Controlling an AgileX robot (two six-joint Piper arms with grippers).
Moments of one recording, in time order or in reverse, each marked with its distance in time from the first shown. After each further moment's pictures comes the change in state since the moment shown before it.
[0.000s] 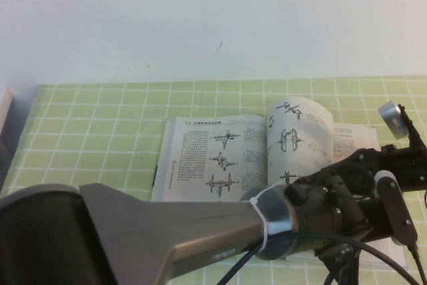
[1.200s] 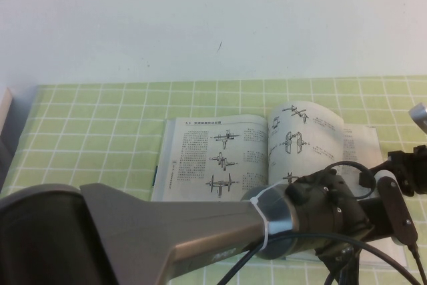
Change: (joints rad) right arm -0.127 0.000 0.000 -0.077 -0.094 -0.030; left arm 0.000 0.002 -0.006 -0.002 0.009 0.000
